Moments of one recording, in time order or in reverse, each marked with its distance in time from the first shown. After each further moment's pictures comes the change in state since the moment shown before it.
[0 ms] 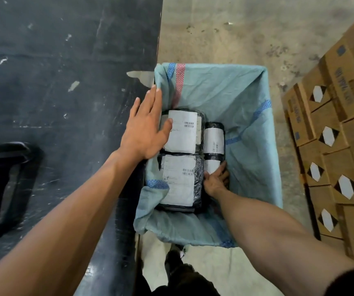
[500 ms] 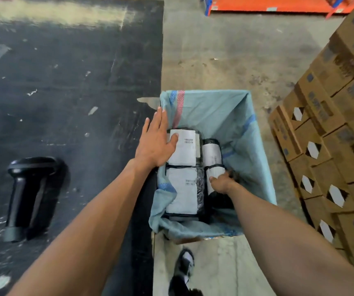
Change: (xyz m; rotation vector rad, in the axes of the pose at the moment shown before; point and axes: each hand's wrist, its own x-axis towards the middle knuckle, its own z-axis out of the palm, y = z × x) left_hand -0.002 0.003 -0.009 -0.041 -0.020 0.004; right_hand -0.029 -0.036 -0.061 -0.267 -0.062 0.008
